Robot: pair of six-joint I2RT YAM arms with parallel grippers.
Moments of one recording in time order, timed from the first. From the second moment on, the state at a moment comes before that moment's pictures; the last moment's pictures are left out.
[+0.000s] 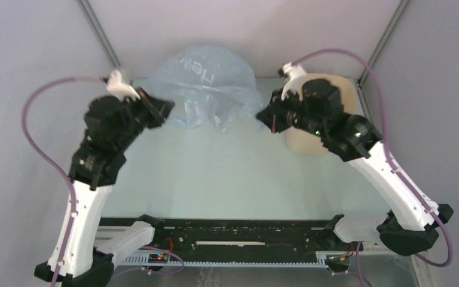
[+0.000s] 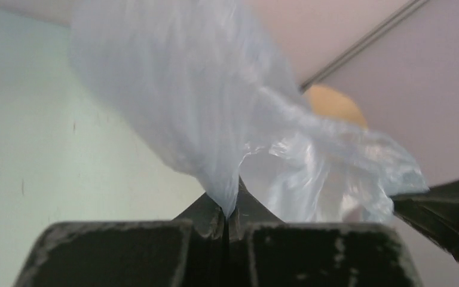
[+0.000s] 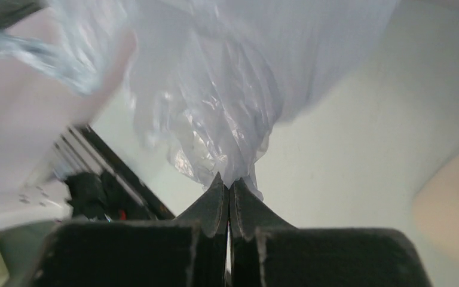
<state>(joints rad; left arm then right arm) -0.32 1.07 1.62 -0.71 0.02 -0.56 0.76 1.33 1.81 -0.78 -0.03 0.31</state>
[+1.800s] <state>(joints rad) -0.32 0.70 1.07 -1.01 0.05 -0.76 0.43 1.63 1.82 -1.09 0.27 0.19</state>
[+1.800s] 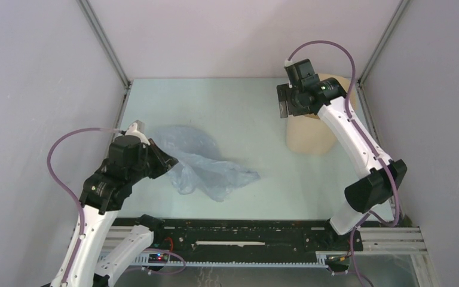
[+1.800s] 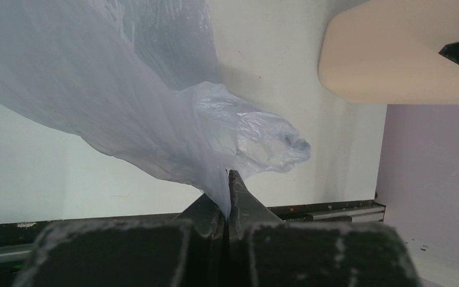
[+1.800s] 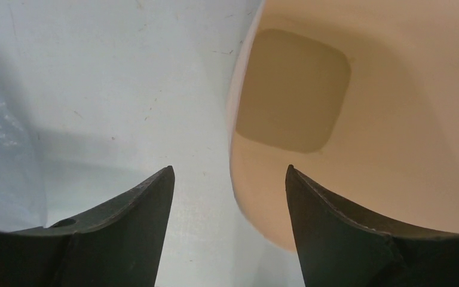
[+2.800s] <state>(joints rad) -0.32 0.74 1.60 -1.16 -0.16 -0.65 0.82 1.70 1.88 -1.14 0.27 0.12</state>
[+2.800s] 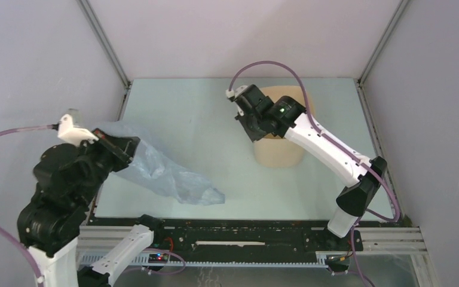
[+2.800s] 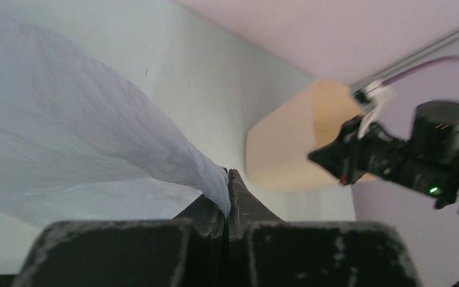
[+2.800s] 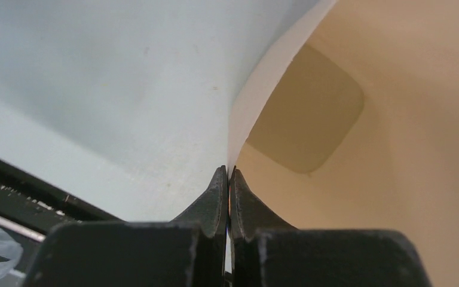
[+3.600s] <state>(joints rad) -0.32 0.82 1.84 -1.08 -0.11 -0.78 0.88 1.75 2.03 -1.17 0.10 0.16</state>
